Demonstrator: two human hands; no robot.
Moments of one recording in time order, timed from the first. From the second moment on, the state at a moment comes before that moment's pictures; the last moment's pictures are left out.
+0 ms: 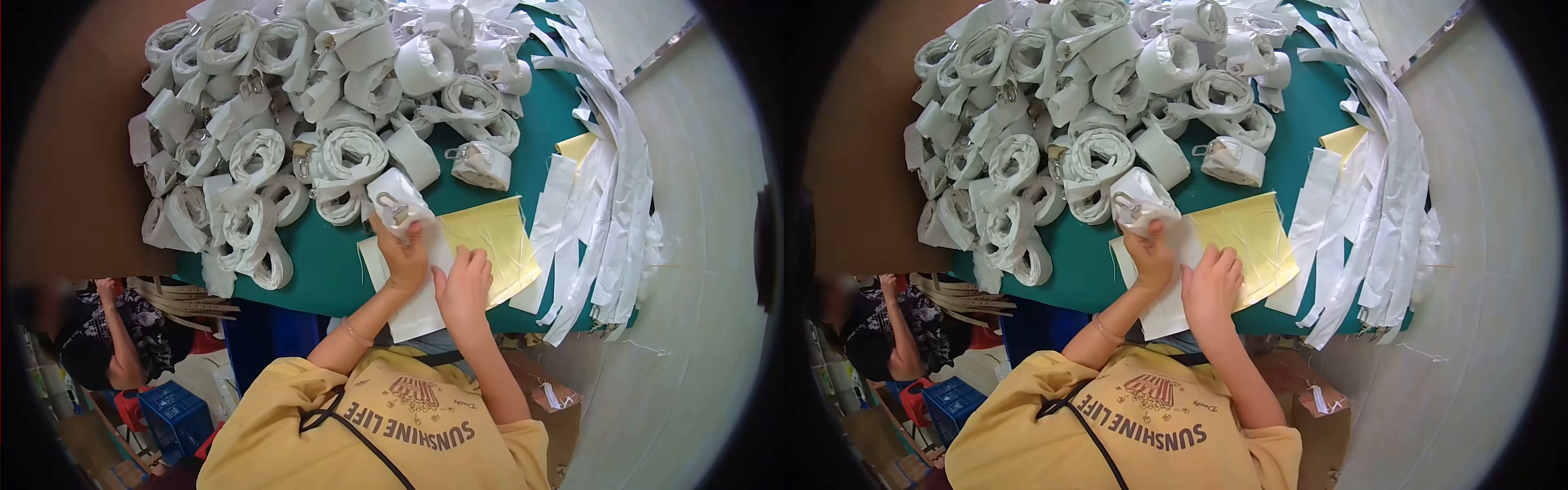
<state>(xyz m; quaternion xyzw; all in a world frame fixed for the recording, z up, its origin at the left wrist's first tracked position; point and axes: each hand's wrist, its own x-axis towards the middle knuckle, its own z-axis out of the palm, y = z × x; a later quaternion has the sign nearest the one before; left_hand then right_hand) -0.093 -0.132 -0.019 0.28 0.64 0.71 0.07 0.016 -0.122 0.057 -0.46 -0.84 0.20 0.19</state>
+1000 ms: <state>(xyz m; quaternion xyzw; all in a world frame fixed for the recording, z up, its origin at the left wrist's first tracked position) -0.102 -0.132 0.003 0.29 0.69 0.66 0.03 -0.001 -0.106 0.065 -0.57 -0.80 0.16 0.10</state>
